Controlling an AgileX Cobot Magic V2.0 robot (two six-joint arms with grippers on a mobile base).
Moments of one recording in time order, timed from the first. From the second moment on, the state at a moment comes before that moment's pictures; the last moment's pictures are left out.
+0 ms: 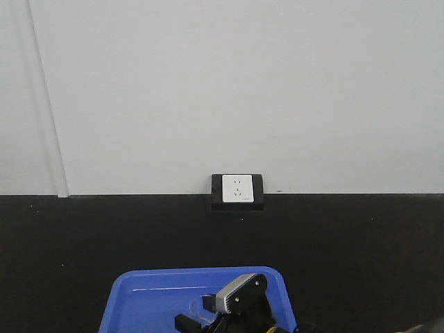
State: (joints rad) left arm -0.06 -0.02 0.03 0.11 0.39 0.02; right arm 0.51 2.07 -0.91 -0.44 -0.87 0.38
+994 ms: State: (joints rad) left arm -0.06 -0.02 0.03 0.11 0.39 0.02; right arm 0.51 0.00 -0.35 -0.43 0.56 0.47
